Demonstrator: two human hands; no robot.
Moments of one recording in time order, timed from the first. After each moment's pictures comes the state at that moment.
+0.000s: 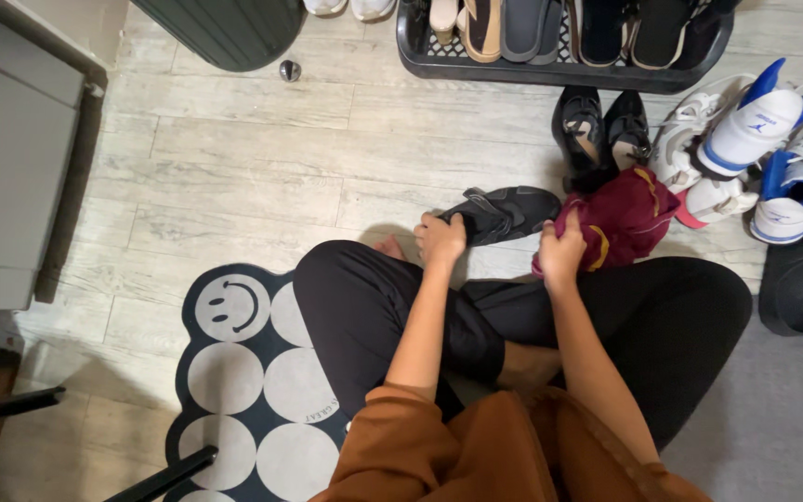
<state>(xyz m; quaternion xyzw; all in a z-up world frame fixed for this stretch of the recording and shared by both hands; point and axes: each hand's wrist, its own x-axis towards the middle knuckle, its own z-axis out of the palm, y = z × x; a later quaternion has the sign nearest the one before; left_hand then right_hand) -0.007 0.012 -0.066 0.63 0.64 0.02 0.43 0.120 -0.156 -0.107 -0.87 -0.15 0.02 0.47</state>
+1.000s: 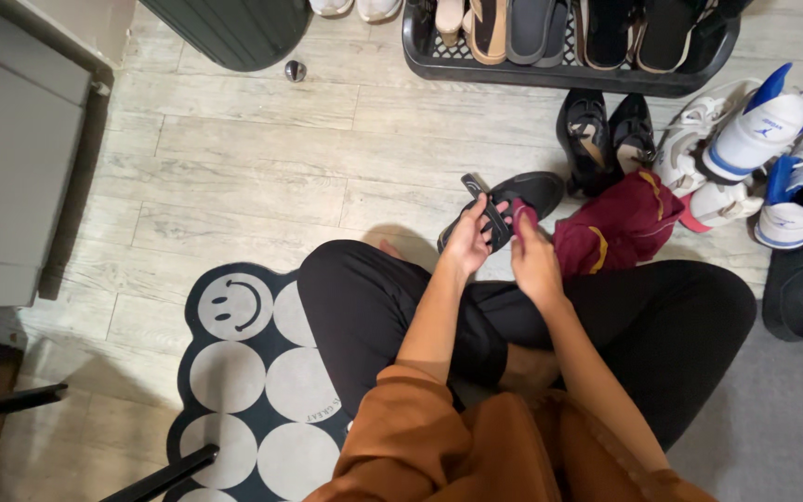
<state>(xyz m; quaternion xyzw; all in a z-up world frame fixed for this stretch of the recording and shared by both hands) 0.016 0.002 -0.092 0.18 0.37 0.09 0.90 0.077 -0.145 -0.058 -0.84 -0.35 0.08 0.39</state>
